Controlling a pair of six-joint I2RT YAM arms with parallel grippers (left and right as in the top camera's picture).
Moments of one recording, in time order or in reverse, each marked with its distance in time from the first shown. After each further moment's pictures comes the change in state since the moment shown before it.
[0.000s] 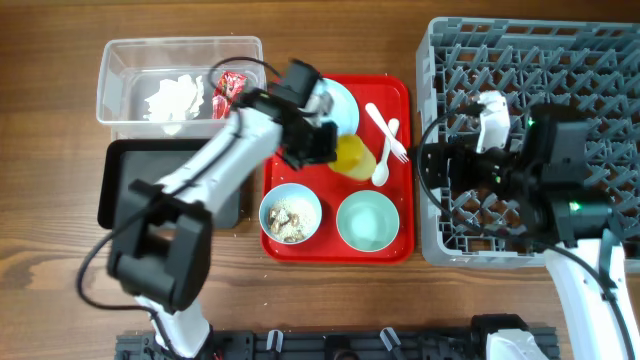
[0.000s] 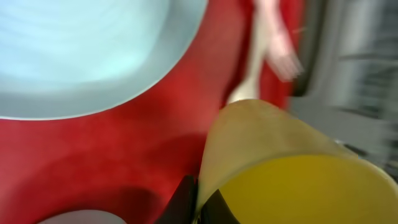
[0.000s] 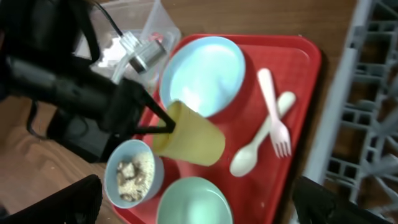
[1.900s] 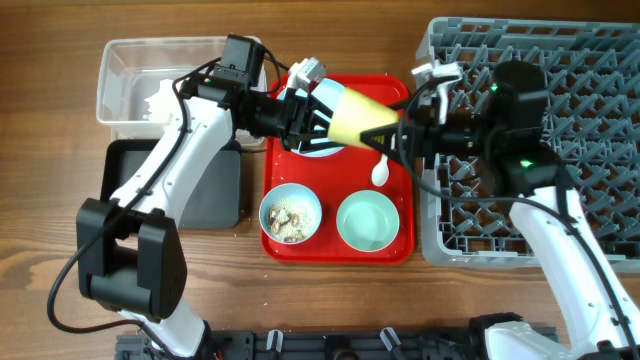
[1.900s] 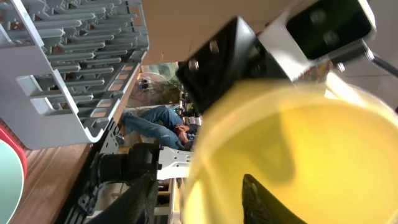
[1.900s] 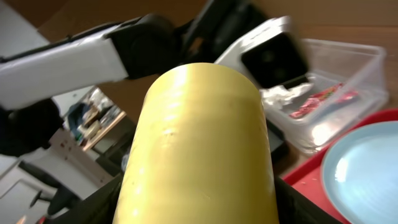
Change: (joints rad) left arm 0.157 -0.072 0.018 -0.036 1.057 0.171; right arm 0.100 0.222 0.000 0.580 -0.616 0.177
